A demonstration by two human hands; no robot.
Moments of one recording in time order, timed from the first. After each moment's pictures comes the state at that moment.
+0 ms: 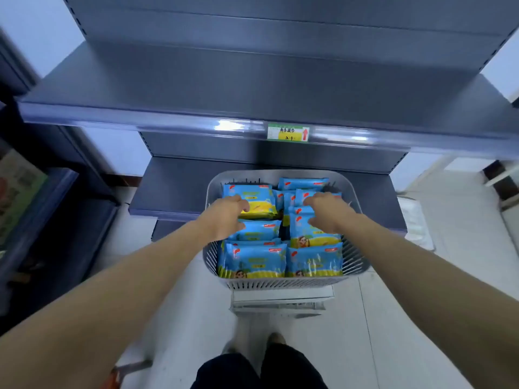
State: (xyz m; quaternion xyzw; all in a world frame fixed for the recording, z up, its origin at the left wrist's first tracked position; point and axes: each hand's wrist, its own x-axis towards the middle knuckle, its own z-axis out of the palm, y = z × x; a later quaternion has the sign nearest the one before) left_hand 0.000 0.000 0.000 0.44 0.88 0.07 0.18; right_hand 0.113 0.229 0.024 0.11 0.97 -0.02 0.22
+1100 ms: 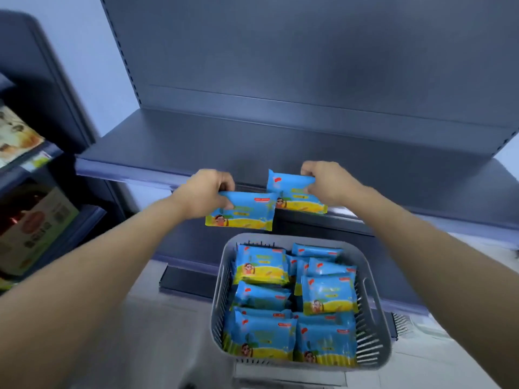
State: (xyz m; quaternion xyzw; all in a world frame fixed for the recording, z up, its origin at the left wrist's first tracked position) left_hand -0.086 -0.018 0.154 0.31 0.91 0.26 0.10; right_hand -0.002 0.230 0.183 0.08 0.99 -0.13 0.03
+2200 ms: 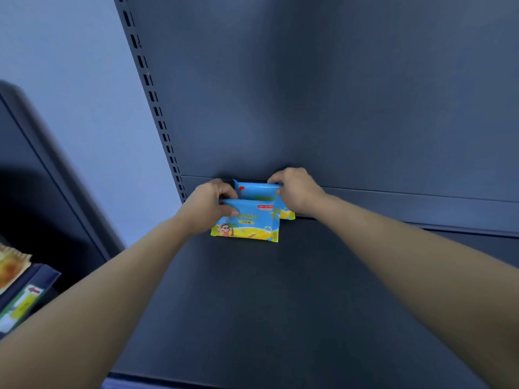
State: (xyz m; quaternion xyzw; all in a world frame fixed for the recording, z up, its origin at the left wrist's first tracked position) left_hand -0.559 -0.113 0.146 0.30 0.89 0.35 0.08; right_hand -0.497 0.084 0.169 0.08 0.97 -0.21 -0.03
